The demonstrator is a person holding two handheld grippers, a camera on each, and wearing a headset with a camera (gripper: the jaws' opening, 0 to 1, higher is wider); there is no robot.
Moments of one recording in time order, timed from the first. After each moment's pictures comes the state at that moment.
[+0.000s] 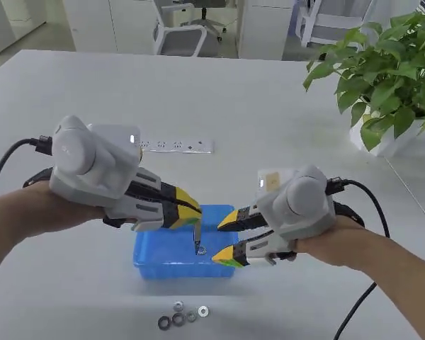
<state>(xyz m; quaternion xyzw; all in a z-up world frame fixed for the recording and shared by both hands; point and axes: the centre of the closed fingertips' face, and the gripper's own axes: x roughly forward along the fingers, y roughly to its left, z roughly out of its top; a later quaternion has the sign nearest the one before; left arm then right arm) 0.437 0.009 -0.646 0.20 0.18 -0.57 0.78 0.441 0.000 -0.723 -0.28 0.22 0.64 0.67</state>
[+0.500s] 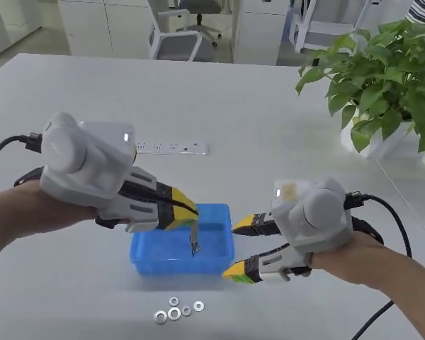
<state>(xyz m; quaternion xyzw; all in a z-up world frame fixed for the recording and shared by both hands) 0.417 0.005 -0.633 0.20 0.17 -0.57 0.78 0.420 -0.029 -0.723 -0.27 0.24 0.61 0.70</state>
